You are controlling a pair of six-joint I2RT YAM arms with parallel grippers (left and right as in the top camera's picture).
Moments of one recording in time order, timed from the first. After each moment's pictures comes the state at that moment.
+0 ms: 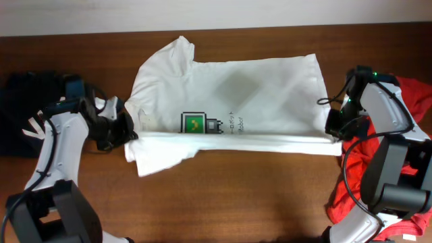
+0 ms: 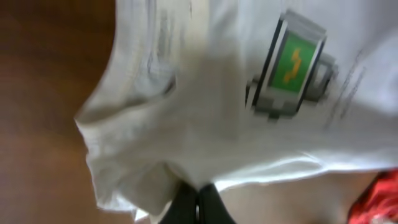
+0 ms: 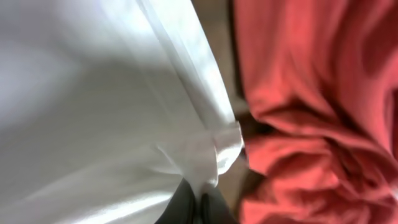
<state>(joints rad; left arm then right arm) 0.21 1.69 1.24 -1.02 0.43 -0.08 -0.22 1.90 1.41 -1.19 0.04 0.21</state>
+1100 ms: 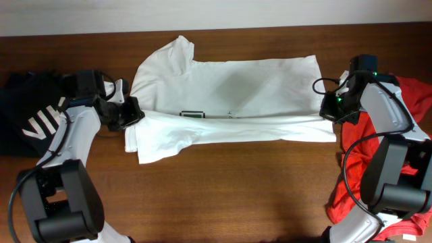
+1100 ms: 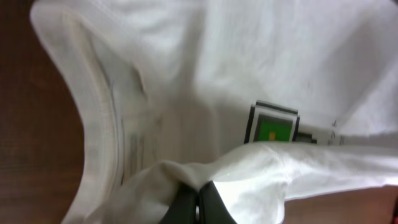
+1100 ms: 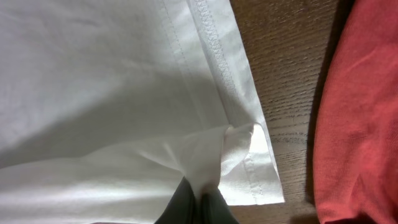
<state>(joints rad) 0.15 1.80 1.24 -0.67 0.45 -0.17 -0.22 1.90 1.41 -0.93 -0.14 0.16</state>
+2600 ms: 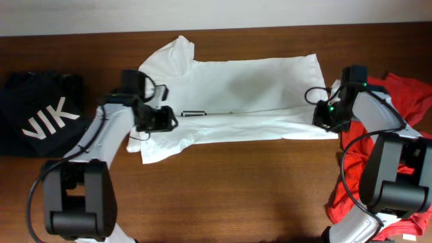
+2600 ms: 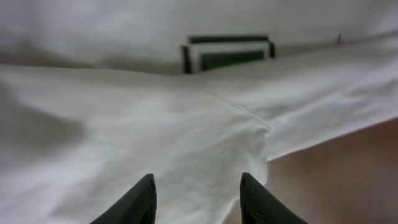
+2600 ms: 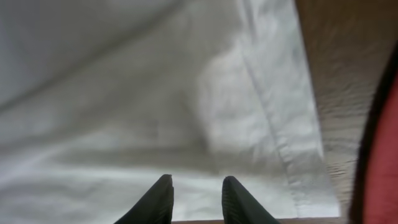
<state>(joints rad) -0.10 1.81 1.24 -0.74 0.35 -0.06 -0.20 1.90 1.26 -0.79 -0.18 0.16</state>
